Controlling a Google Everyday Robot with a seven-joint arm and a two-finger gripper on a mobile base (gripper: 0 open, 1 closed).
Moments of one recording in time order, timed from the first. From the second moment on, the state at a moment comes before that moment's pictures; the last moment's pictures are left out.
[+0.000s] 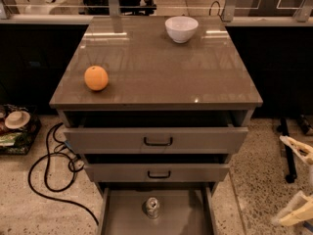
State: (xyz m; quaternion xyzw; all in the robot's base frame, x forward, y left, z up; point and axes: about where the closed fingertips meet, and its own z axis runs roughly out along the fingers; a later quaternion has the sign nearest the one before) arm 0.361 -0.275 0.769 -0.55 0.74 0.10 0.37
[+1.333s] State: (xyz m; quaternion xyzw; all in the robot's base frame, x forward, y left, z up) arm 0.331 -0.266 0.565 -0.49 0.72 0.20 0.45
